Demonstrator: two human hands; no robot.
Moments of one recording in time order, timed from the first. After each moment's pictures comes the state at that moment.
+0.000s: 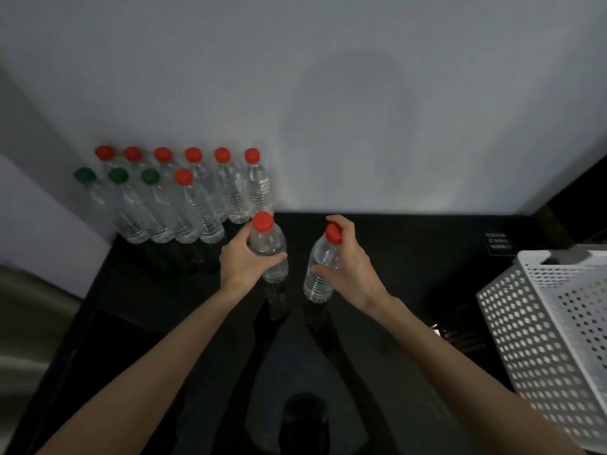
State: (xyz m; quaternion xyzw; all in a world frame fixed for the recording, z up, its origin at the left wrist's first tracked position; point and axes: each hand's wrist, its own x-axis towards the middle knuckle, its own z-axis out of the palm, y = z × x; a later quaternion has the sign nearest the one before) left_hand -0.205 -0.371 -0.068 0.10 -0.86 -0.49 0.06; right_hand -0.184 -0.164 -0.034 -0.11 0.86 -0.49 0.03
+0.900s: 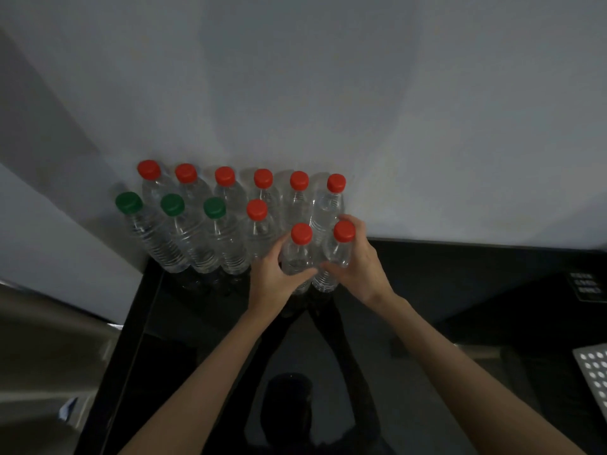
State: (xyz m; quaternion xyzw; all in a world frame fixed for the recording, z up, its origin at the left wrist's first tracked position) left_hand -0.293 -0.483 -0.114 0.03 -0.82 -0.57 0.04; right_hand -0.314 -0.315 -0.077 -0.07 0.86 -0.50 0.02
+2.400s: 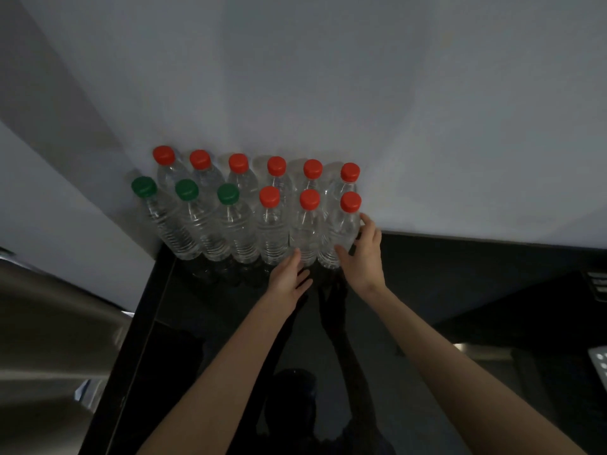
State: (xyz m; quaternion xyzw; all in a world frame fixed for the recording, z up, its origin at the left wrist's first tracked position) left_hand -0.298 -0.469 -0.141 0.36 -0.44 -0.80 -0.18; right_hand -0.312 -0.331 -0.110 0.03 0.86 -0.50 -0.03
